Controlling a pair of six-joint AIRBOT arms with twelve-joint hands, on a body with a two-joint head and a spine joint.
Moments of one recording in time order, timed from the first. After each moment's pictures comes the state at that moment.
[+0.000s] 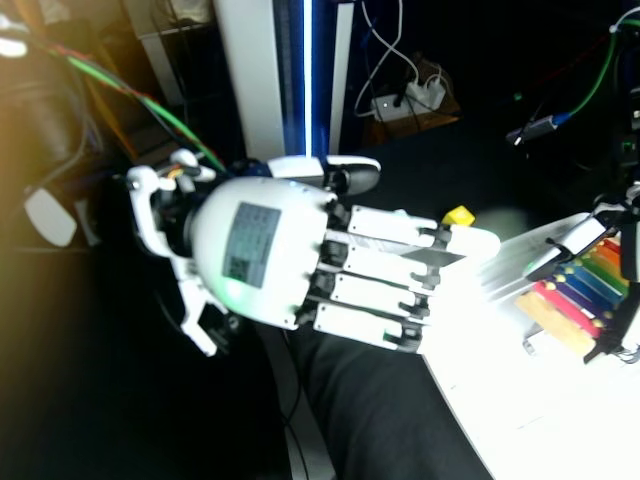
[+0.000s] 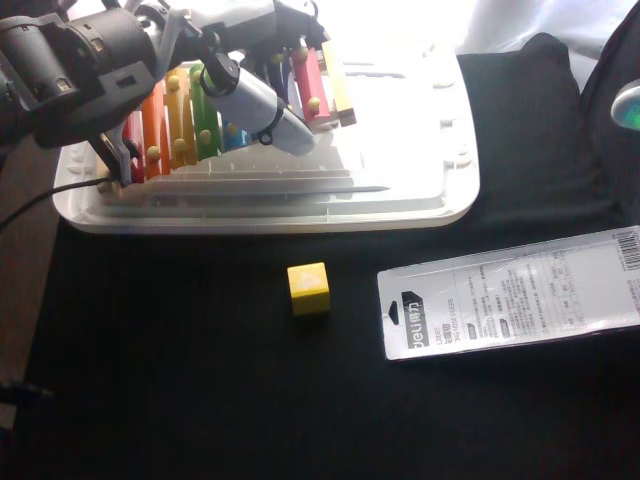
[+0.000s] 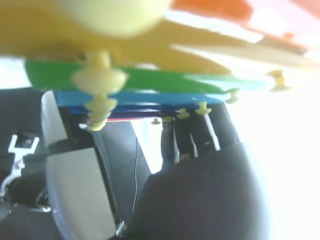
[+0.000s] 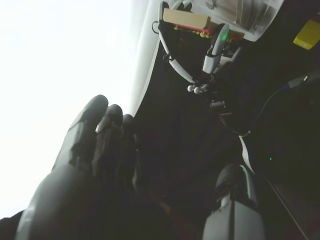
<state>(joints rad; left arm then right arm) 0.45 -1.46 1.82 0.61 -0.32 0.24 -0.87 -0.95 1.44 -0.20 1.18 -0.04</state>
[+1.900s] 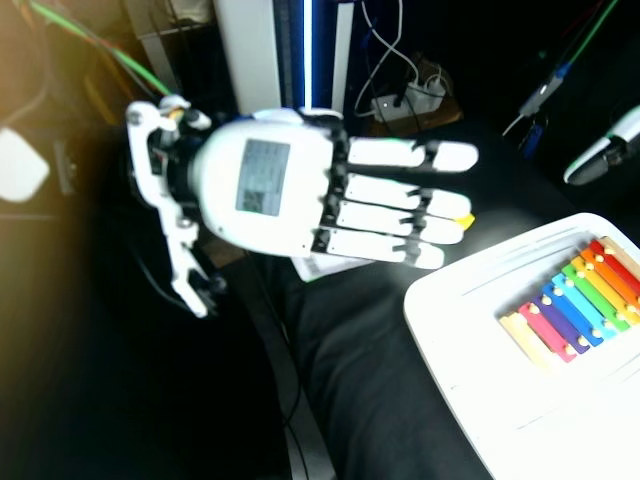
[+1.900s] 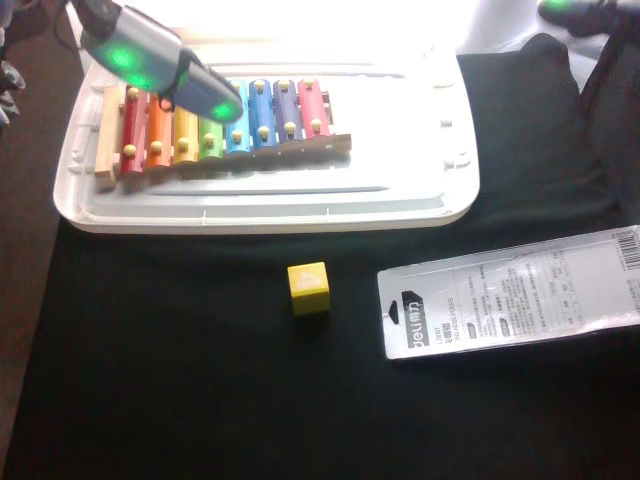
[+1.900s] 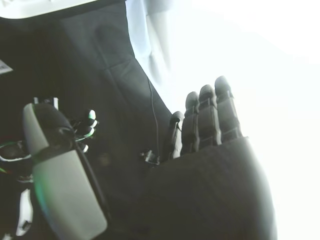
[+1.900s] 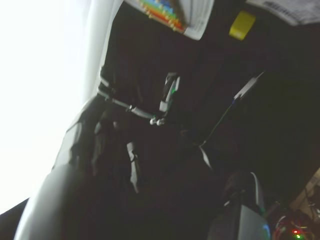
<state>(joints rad) 0.33 -1.01 1.33 0.65 -0.46 0.48 -0.79 -0.81 1.31 -0.64 1.05 0.11</state>
